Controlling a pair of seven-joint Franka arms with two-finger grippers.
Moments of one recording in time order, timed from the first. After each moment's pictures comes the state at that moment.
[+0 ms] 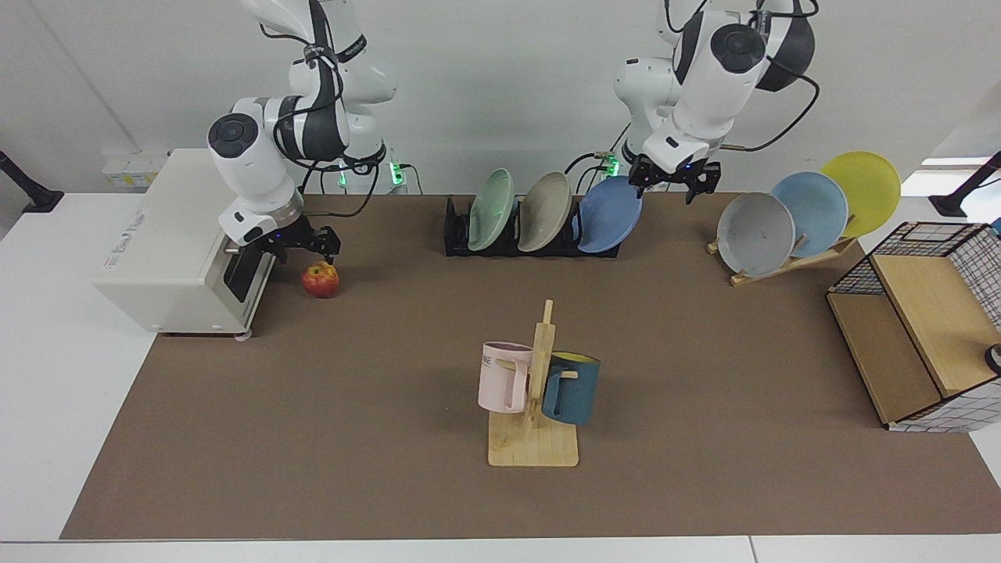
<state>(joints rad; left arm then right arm) -0.16 -0.27 -0.14 -2.15 -0.04 1.68 -0.05 0.00 -0.11 -0.04 -2.29 -0.04 2.07 0.02</state>
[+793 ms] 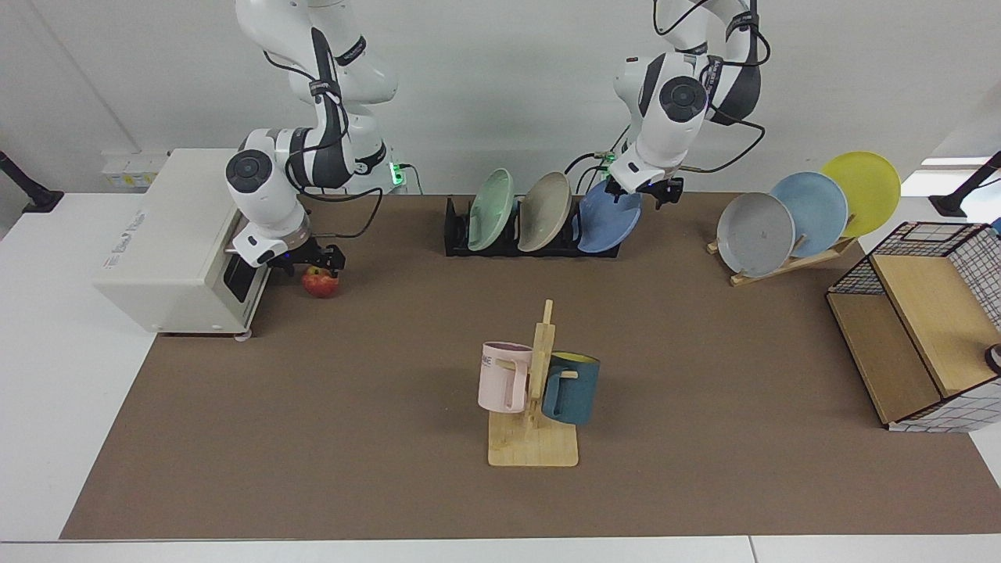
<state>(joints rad) -0.23 -0.33 -0.14 -2.41 -0.06 1.78 -0.06 -0.01 -0.03 -0.04 -2.38 -0.06 2.20 0.02</state>
